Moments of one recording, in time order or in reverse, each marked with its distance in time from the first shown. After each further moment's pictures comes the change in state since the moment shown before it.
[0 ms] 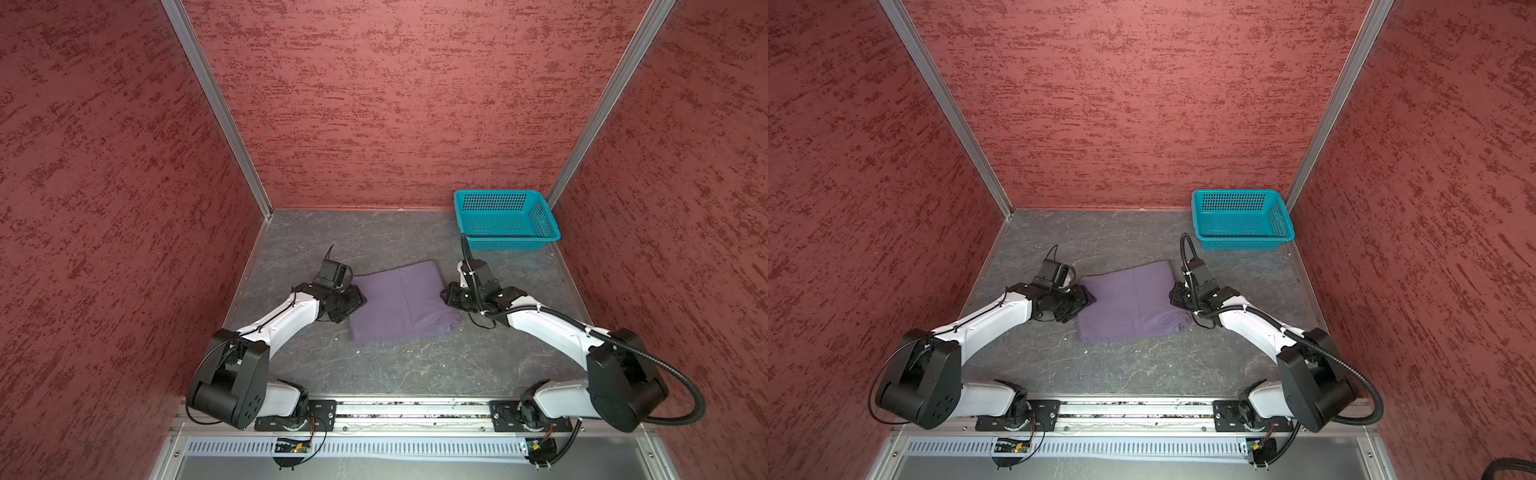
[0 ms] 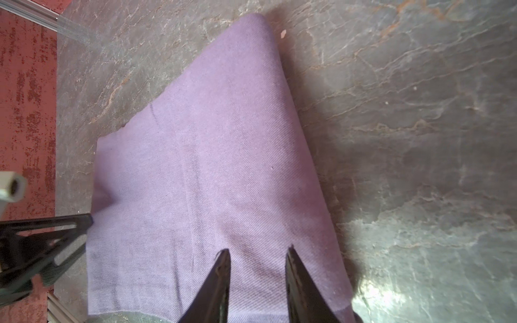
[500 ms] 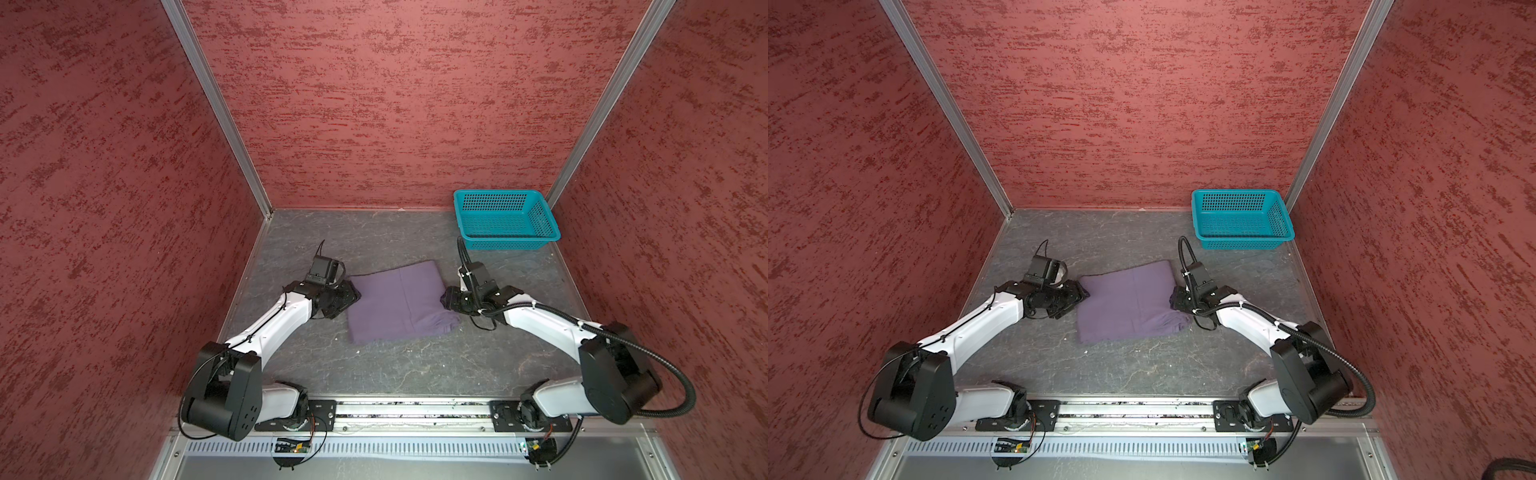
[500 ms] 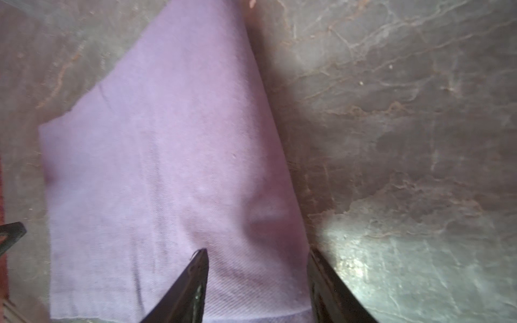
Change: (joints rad) left arm 0.046 -0.031 0.006 -0.043 -0.004 0.042; right arm -0.013 0.059 0.000 -0.063 0.034 -0.062
